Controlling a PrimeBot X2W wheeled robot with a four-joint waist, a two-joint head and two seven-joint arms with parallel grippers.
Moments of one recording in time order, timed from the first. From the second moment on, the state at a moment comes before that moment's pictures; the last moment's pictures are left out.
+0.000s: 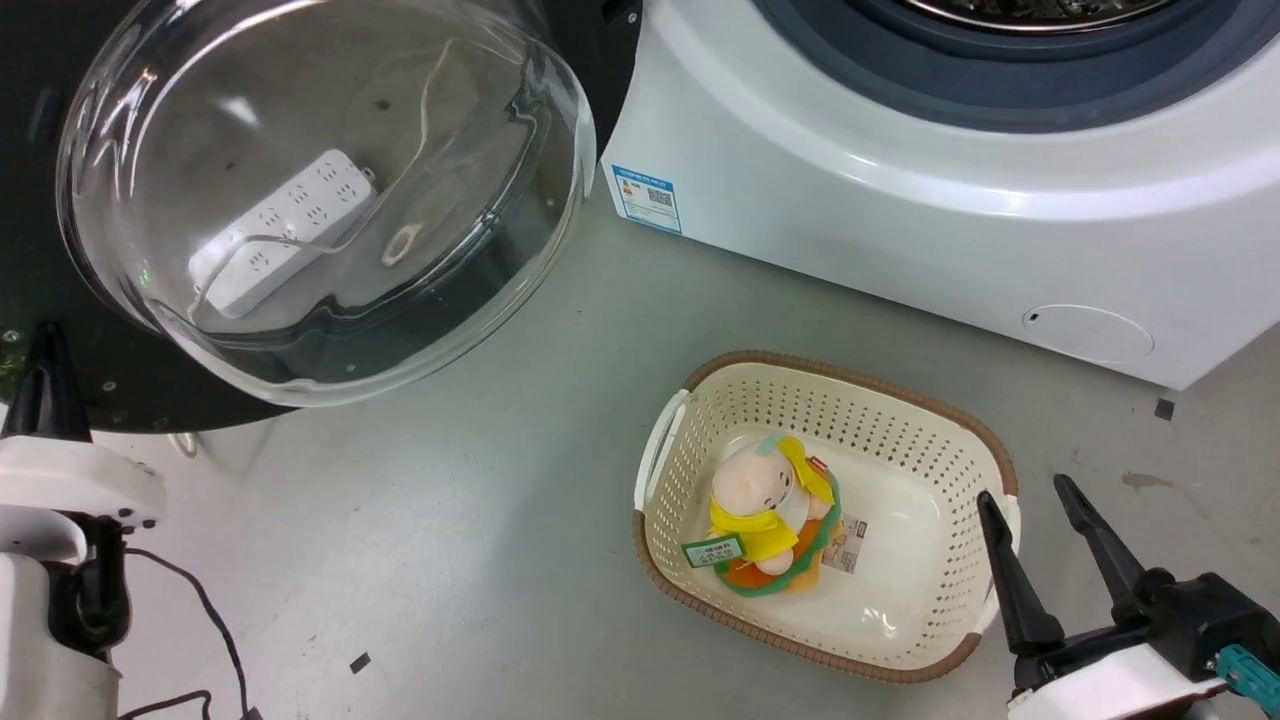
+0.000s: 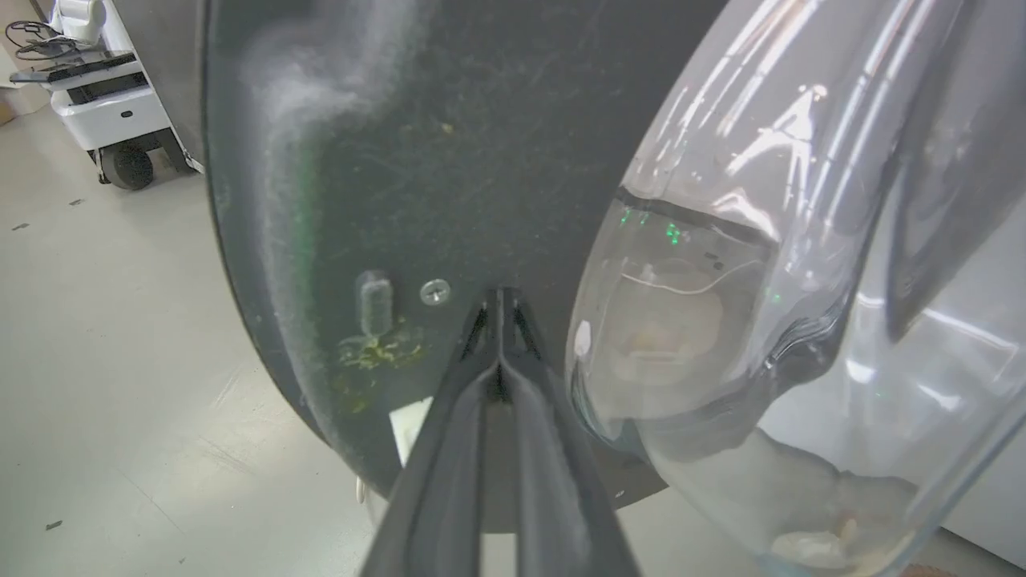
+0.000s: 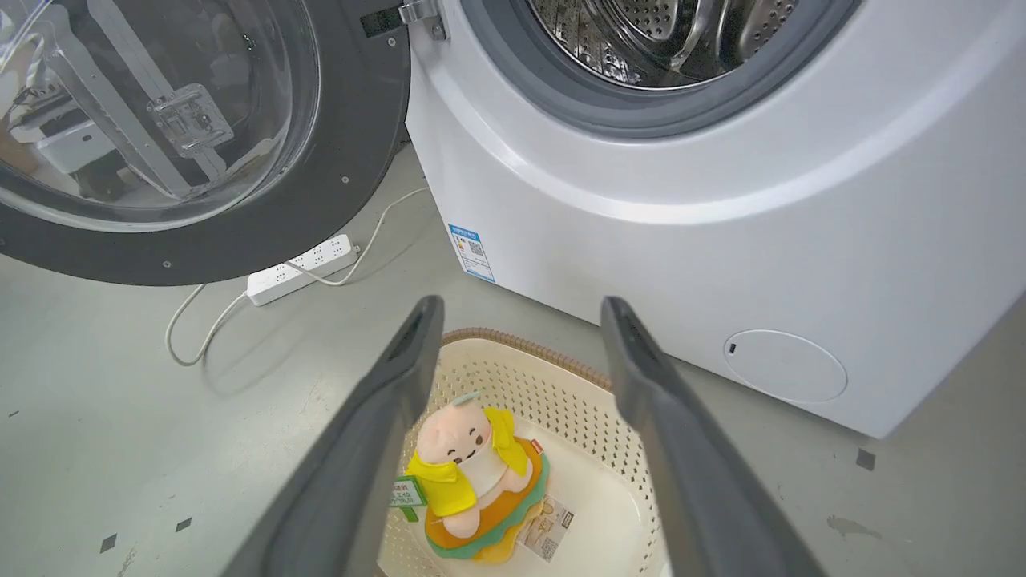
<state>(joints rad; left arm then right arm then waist) -0.41 0.42 0.11 0.45 -0.50 0.02 -0.19 -0.01 -0.20 0.09 0.08 0.21 0.13 -0.26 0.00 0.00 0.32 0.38</state>
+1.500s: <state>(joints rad) 0.02 0.08 -0.16 0.09 -0.24 0.03 -0.26 0.08 -0.06 -0.05 -0.01 0.12 0.13 -0.26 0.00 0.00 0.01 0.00</state>
